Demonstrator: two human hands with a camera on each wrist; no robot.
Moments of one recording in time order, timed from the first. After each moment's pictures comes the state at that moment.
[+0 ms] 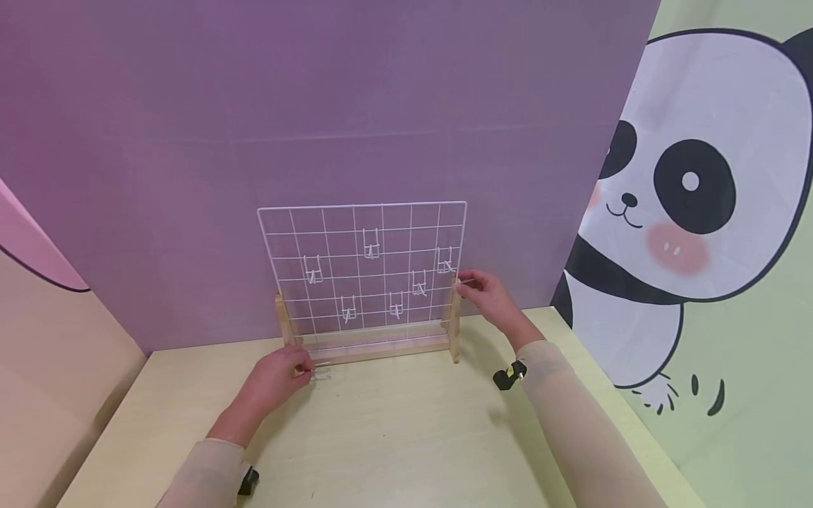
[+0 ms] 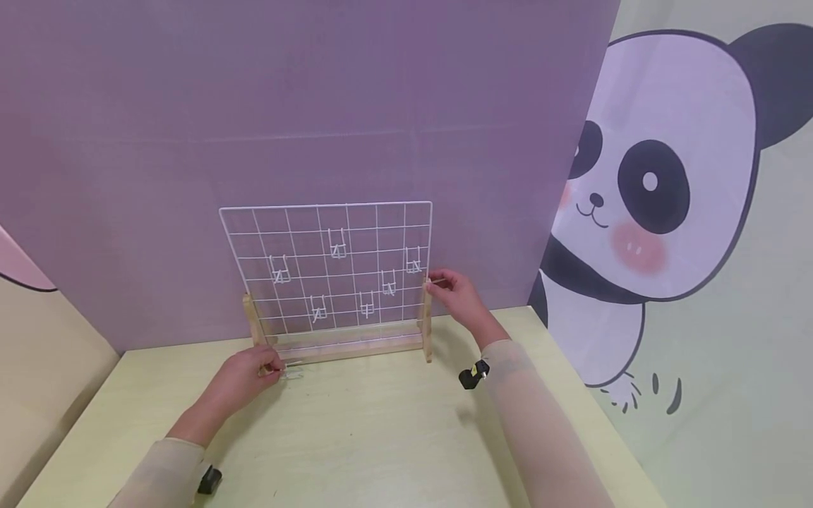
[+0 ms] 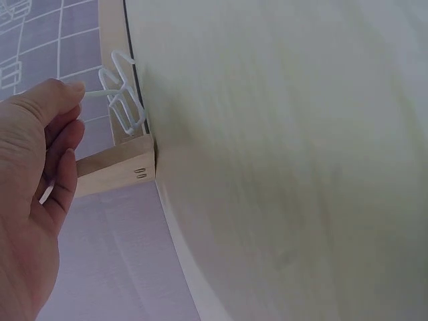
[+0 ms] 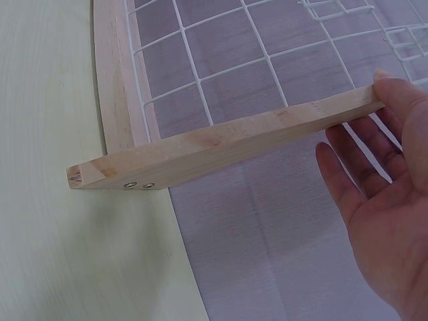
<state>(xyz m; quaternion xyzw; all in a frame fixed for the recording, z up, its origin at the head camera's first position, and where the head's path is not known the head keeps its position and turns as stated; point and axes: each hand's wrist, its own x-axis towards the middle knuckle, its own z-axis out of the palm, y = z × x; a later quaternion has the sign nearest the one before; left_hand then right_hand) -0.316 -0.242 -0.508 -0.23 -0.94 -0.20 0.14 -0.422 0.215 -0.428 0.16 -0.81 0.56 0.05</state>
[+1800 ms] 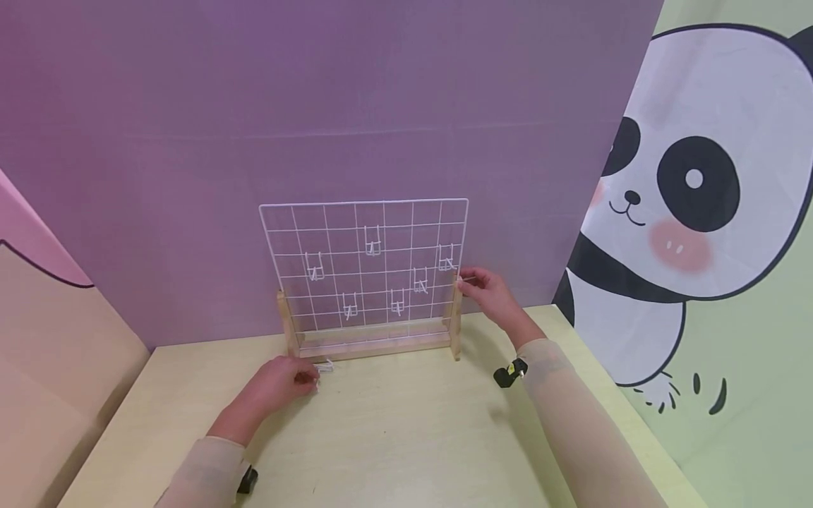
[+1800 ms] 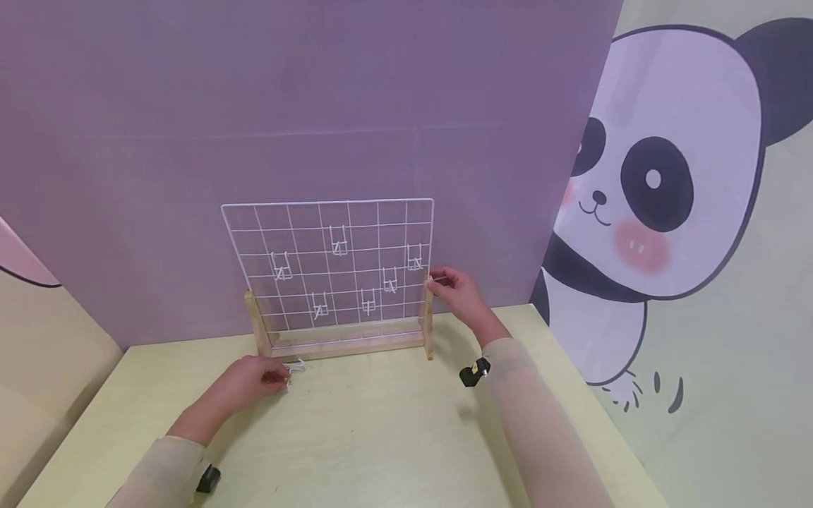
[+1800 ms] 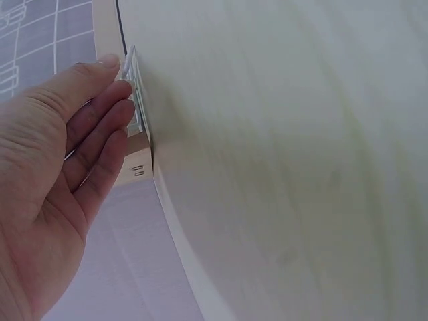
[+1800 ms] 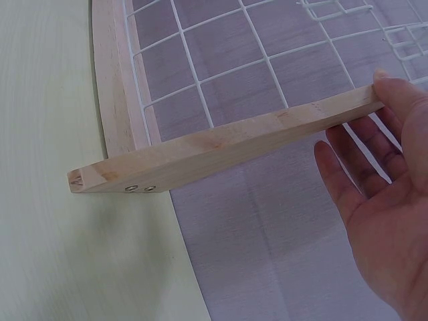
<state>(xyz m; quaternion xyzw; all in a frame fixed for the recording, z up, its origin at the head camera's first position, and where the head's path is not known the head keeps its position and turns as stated) -0.308 -0.242 -0.511 -0.20 -0.95 -0.25 0.01 -0.421 0.215 -0.426 0.15 -0.79 0.59 0.03</state>
